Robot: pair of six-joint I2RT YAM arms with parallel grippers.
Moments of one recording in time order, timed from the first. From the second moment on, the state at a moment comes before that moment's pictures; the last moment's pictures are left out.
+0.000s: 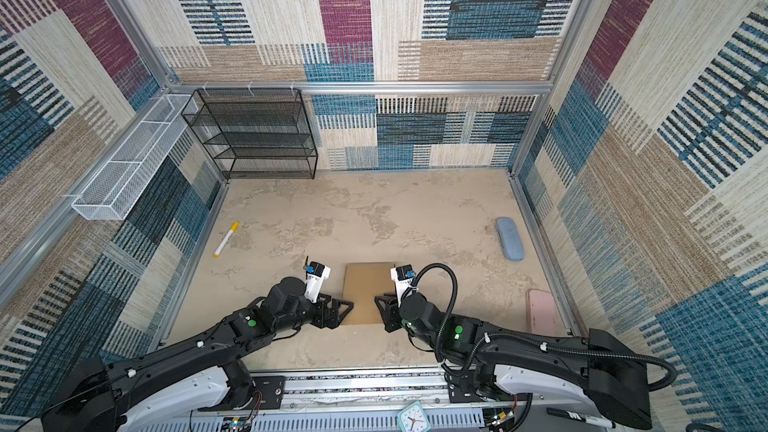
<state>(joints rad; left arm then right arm) -0.82 0.98 0.36 -0.03 0.11 -0.58 1.13 0.96 0.37 0.07 0.30 0.72</state>
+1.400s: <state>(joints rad) -0.81 0.79 0.30 -0.08 0.03 -0.60 0.90 0.82 0.37 -0.08 0.15 0.67</state>
